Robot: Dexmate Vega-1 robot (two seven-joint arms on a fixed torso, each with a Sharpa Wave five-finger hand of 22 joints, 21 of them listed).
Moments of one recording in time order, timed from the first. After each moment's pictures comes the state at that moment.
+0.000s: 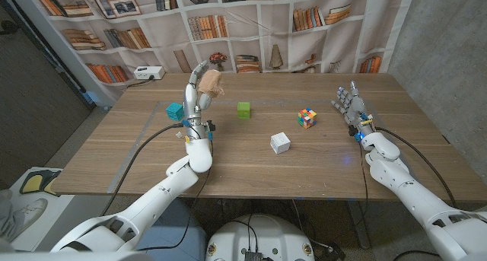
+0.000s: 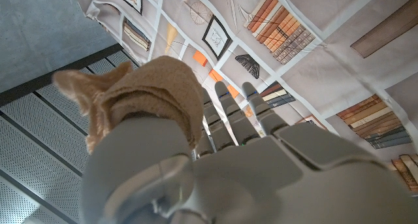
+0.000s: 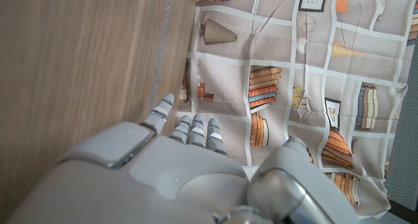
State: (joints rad) left arm 0.82 0.36 0.50 -1.20 0.36 -0.69 1.05; left_hand 0.85 0.19 0.47 -0.13 0.20 0.38 -0.18 0.39 0.21 0.48 -0.19 0.39 0.38 0.52 -0.19 0.21 0.30 0.25 0.06 0.44 0.20; right arm -0.80 -0.49 -0.27 -1.00 0.78 0.46 0.26; right_hand 0.22 0.07 -0.01 -0.06 0.20 0.05 0.00 0.20 0.19 0.02 0.02 0.20 0.19 -0.09 -0.03 0.20 0.20 0.12 0.08 0.19 0.17
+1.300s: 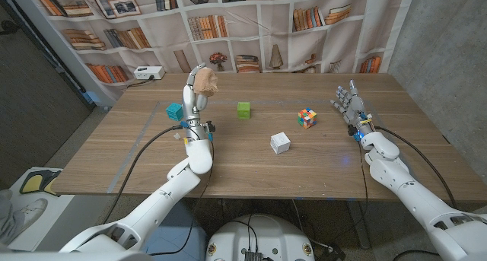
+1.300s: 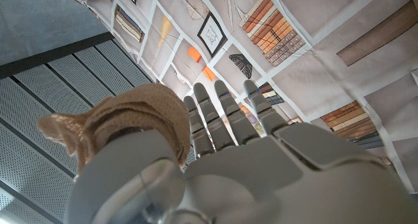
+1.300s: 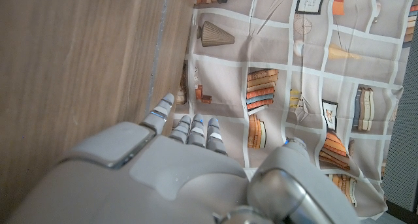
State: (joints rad) left arm 0.87 0.33 0.45 -1.25 0.30 -0.69 0.99; left_hand 0.58 0.10 0.34 0.09 0.22 0.41 -0.17 0.43 0.24 0.55 -0.20 0.39 0.42 0.52 -0.19 0.24 0.32 0.25 0.07 0.44 0.20; right arm -0.81 -0.49 -0.27 -1.04 0.78 0.45 0.24; right_hand 0.22 0.07 -0.01 -0.06 0.20 0.05 0.00 0.20 0.19 0.02 0.02 0.20 0.19 -0.09 -0.03 0.20 0.20 0.12 0.08 0.19 0.17
